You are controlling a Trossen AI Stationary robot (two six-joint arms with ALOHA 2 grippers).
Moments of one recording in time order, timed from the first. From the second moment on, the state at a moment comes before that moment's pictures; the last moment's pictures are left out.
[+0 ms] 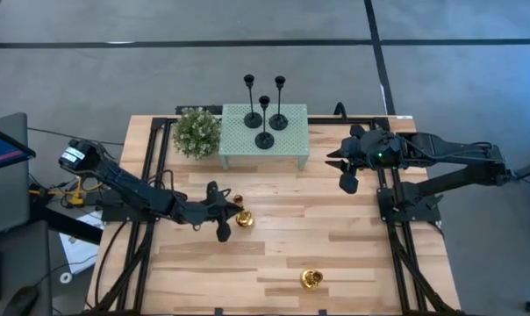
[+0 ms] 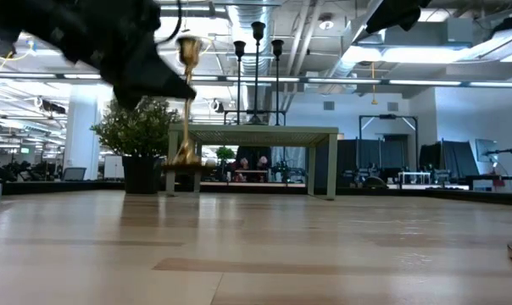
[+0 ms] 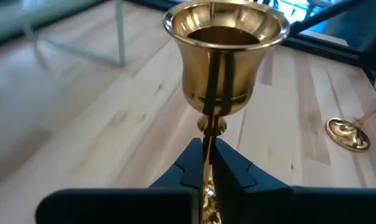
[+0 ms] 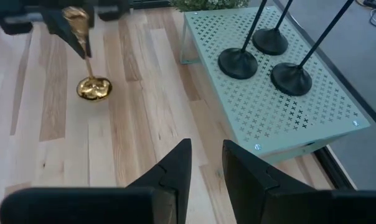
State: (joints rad) left arm -0.43 1.13 0.48 0.37 -0.59 -0.40; right arm -0.01 0.97 1.12 -0.81 0.26 0.08
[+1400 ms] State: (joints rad) left arm 0.47 1.06 0.98 -0.19 -0.09 -0.06; right arm -0.01 0.97 1.12 -0.84 0.26 0.11
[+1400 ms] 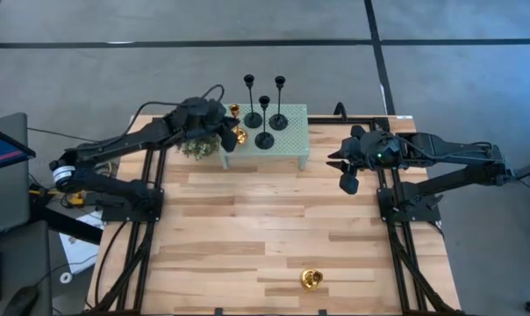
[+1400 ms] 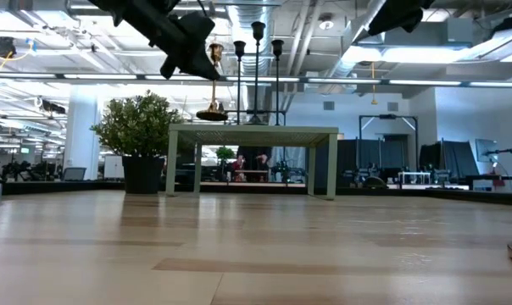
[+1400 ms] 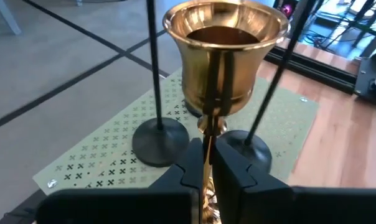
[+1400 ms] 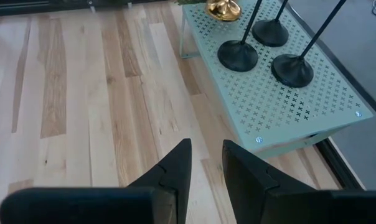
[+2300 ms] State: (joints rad) left arm 0.49 1.10 0.91 -0.09 -0.09 -0.05; right arm -0.01 0.97 1.12 -0.84 0.26 0.11
